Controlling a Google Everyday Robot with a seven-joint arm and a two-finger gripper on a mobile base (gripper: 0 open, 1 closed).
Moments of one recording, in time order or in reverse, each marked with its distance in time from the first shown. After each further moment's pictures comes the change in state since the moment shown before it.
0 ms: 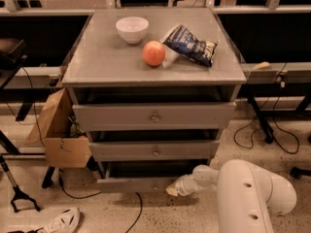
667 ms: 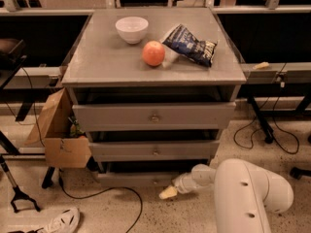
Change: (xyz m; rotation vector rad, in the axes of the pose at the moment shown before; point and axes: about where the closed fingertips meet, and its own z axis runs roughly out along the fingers) arm -0.009 -0.017 0.003 0.059 -0.012 0.042
